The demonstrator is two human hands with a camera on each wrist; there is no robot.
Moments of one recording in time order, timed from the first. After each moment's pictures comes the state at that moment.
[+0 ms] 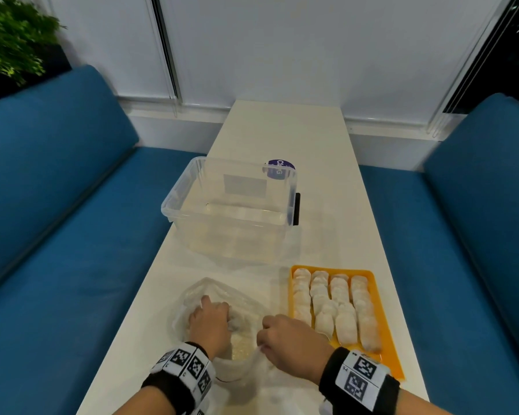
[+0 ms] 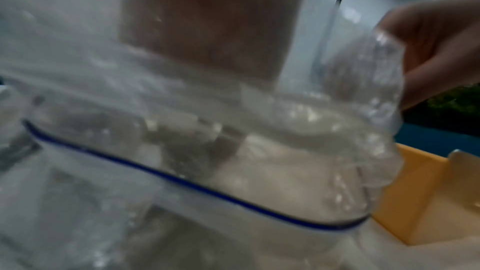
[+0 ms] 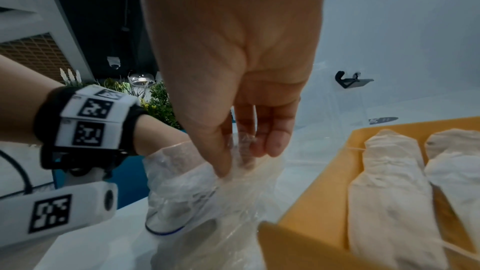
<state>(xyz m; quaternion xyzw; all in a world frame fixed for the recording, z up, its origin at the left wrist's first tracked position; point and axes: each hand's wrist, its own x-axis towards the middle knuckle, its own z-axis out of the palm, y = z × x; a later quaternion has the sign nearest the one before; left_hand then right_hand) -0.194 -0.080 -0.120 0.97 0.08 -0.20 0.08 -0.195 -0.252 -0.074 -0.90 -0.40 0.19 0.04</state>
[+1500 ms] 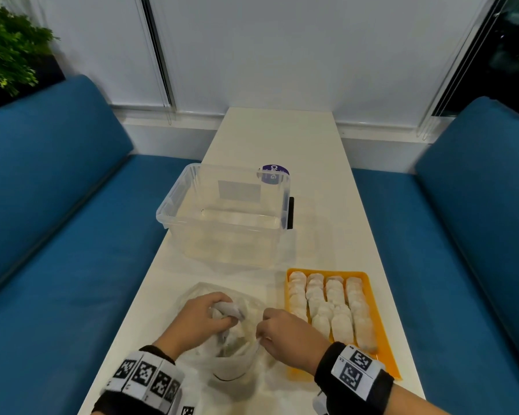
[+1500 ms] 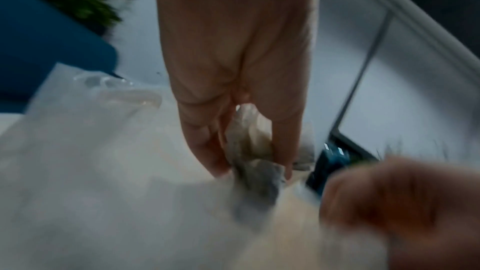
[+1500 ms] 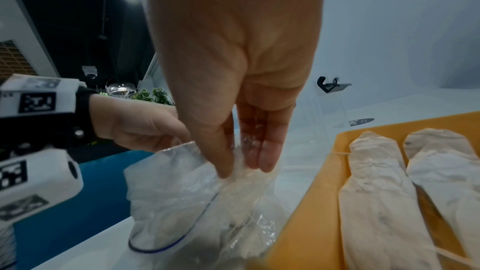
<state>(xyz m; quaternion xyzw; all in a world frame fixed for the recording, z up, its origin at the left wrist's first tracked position) -0.194 -0.055 -0.070 0.88 0.03 -0.14 0.45 -0.185 -0.254 -0.070 -0.91 -0.34 0.19 0.11</state>
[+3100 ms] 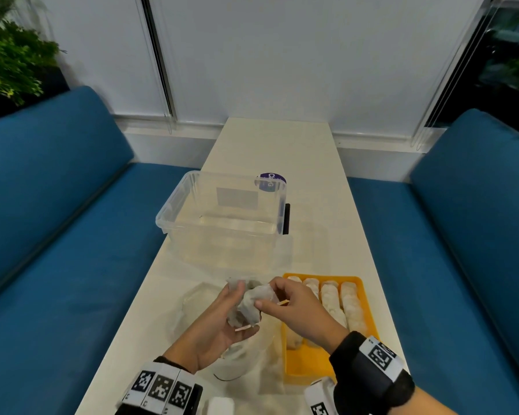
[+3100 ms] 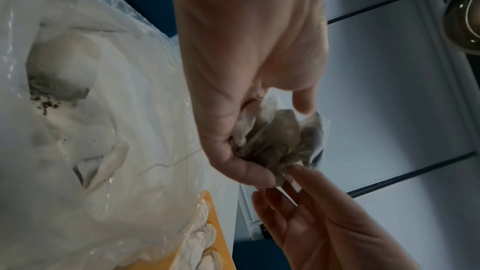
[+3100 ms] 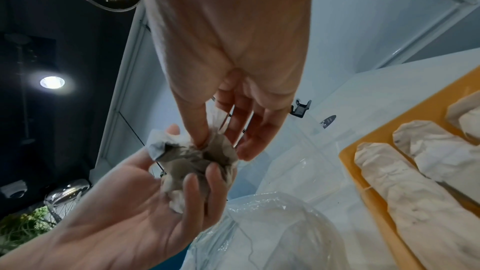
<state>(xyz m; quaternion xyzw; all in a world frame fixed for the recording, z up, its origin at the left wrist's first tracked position) -0.206 -0.106 -0.031 0.49 0.14 -0.22 0.83 -0.173 -0.270 -0.034 -0.83 -0.15 0.13 0.52</state>
